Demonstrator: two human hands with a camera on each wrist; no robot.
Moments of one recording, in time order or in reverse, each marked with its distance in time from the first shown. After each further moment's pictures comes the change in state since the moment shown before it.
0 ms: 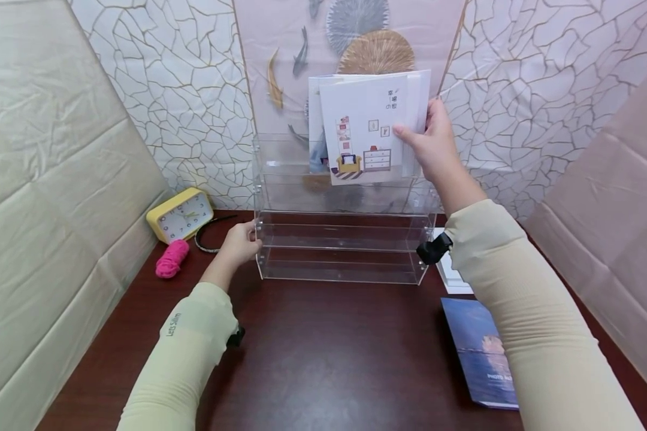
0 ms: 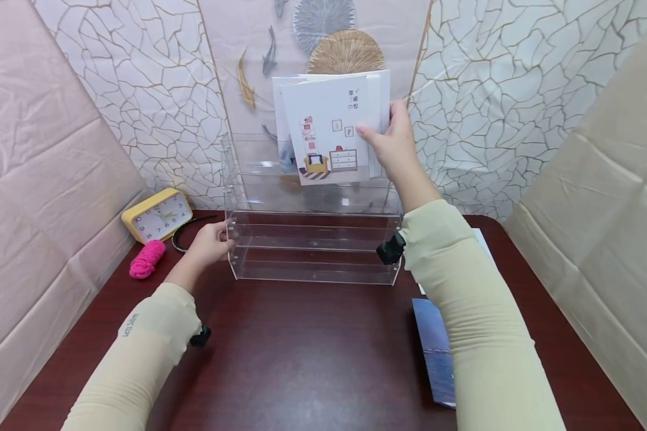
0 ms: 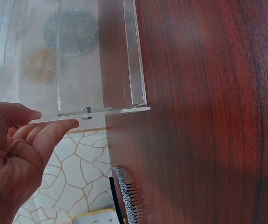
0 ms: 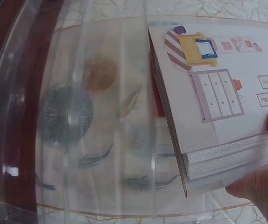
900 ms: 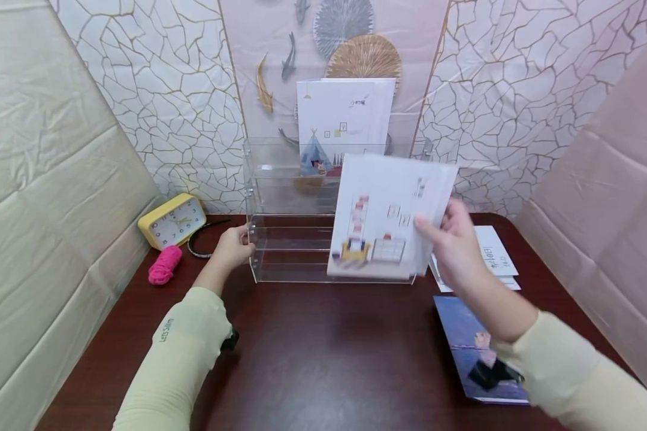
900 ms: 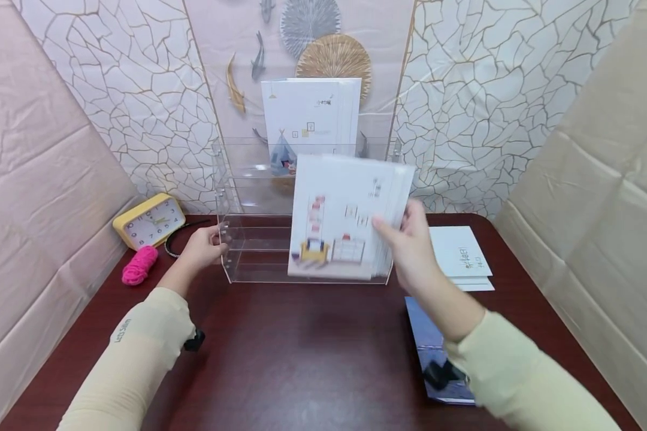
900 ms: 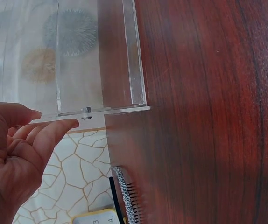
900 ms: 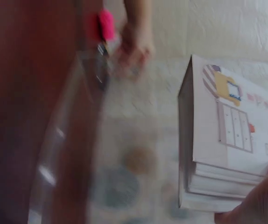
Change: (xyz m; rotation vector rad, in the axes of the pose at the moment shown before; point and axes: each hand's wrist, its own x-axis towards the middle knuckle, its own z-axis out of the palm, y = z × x) left_hand -0.004 0.002 -0.002 -0.047 -0.032 0.011; right_hand -0.161 0.015 -0.041 0.303 -0.062 0.082
